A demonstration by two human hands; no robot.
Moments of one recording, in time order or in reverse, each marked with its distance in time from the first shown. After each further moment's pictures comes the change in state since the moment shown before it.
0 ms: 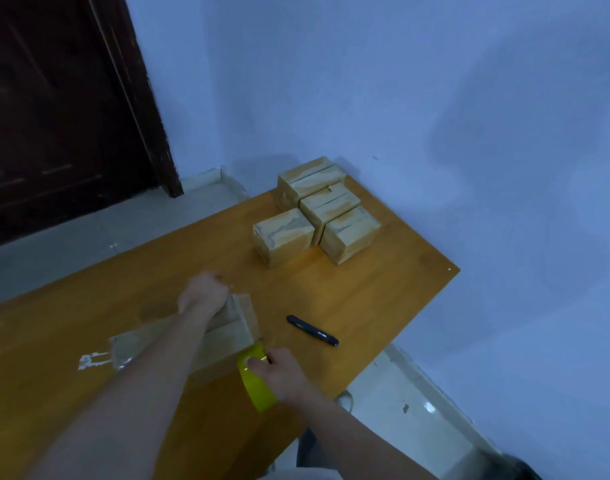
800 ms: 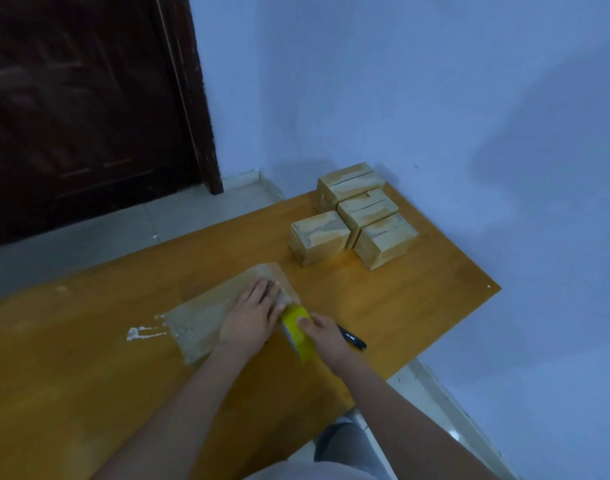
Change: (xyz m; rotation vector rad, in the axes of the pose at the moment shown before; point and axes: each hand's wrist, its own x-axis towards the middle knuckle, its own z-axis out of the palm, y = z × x) left_hand -0.066 -0.040 0.026 0.386 0.122 0.556; right_hand 0.025 -0.002 -0.034 0.173 0.078 -0.041
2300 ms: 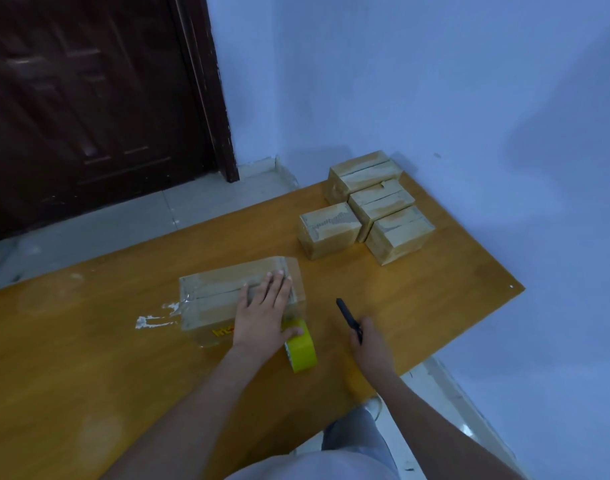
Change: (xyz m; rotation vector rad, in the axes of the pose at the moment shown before) left_hand -0.005 0.029 0.000 0.243 -0.114 -0.055; right_hand 0.016 0.074 -0.061 -0.637 0.310 -0.054
